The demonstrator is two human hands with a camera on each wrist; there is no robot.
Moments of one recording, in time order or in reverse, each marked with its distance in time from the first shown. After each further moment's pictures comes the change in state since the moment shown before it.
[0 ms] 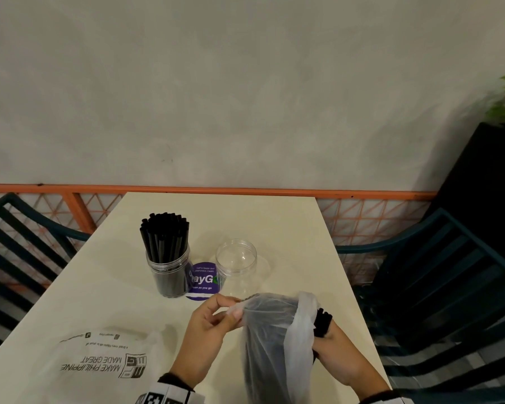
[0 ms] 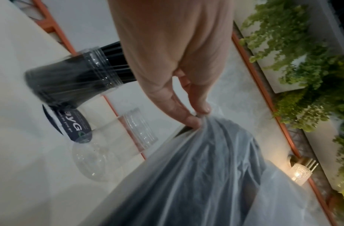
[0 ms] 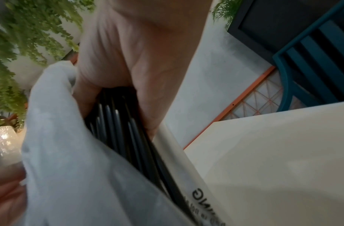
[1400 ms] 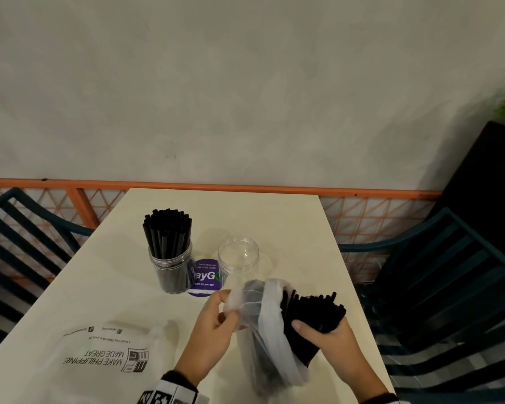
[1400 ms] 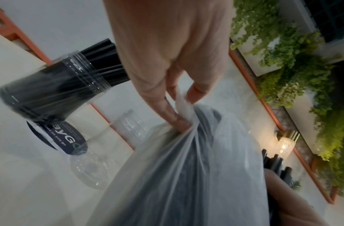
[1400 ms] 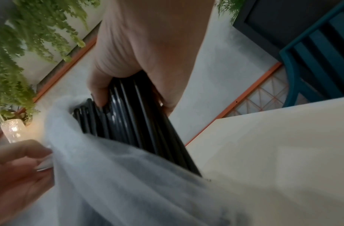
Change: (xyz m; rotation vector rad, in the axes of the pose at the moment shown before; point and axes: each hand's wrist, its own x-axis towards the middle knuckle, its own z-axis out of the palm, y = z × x) left_hand -0.003 -0.001 0.001 0.182 -0.032 -0.052; right_hand 0.005 0.008 -0.003 -0.097 0.238 -0.205
